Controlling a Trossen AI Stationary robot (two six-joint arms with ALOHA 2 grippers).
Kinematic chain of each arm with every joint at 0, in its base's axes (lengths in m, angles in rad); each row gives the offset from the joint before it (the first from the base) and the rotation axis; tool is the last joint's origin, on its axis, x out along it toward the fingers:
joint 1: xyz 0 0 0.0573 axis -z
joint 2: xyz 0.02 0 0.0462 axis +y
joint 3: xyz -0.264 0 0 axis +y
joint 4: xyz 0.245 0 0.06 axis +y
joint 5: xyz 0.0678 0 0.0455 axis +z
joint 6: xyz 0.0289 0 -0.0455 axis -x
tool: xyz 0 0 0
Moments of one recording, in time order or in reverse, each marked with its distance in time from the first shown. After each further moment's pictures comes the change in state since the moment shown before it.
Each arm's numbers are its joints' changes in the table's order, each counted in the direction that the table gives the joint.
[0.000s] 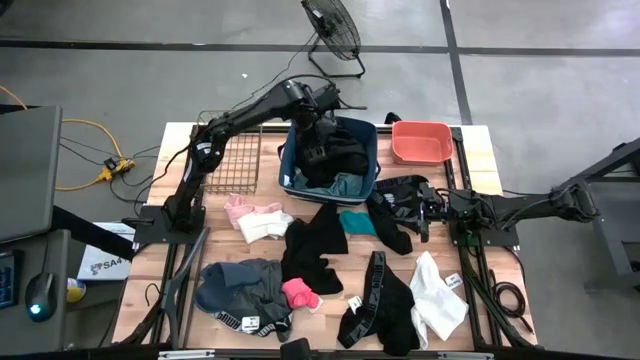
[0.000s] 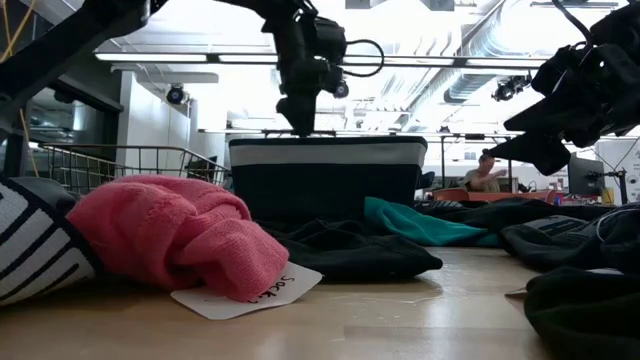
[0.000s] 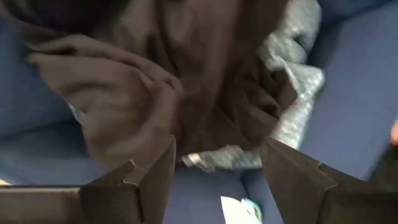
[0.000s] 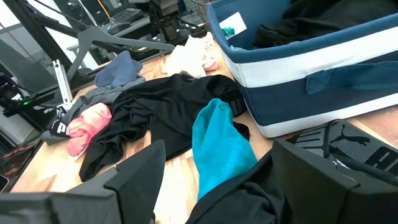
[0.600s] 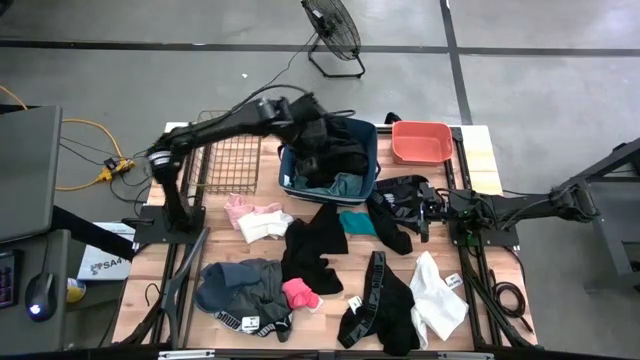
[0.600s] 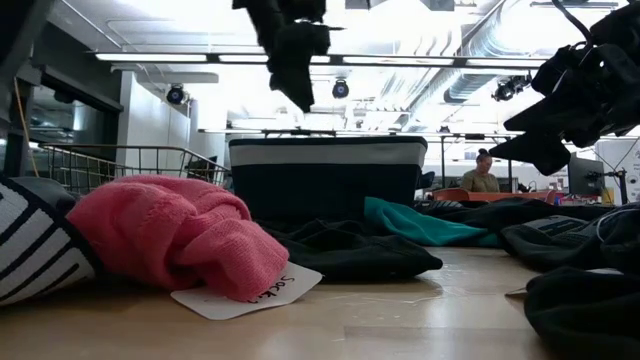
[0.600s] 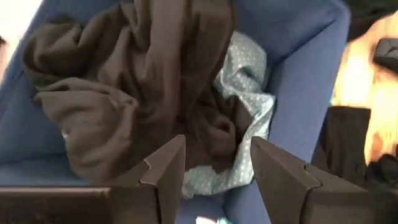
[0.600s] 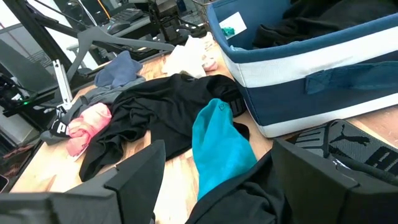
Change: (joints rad) left arm 0.084 -0.374 0.508 -0.430 -0.005 0.018; right arm 0.000 0.000 0.000 0.000 0.000 0.000
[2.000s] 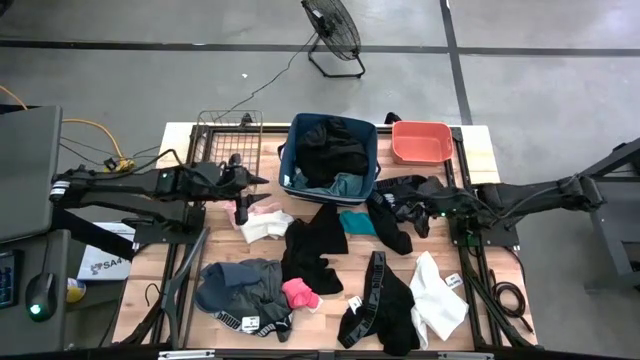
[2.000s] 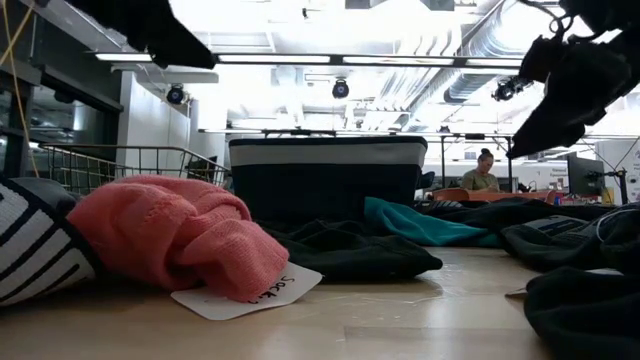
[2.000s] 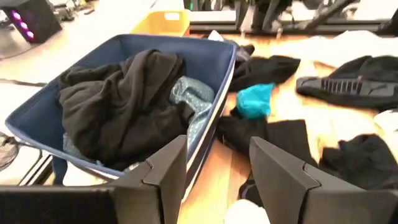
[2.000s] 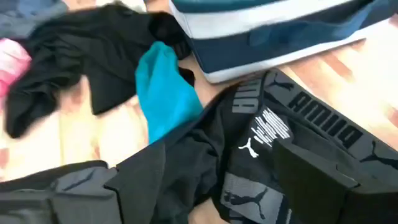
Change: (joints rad) left arm 0.373 -1.058 1.143 -0.730 0.314 0.140; right arm -0.048 0.253 -0.350 0.534 -0.161 -0.055
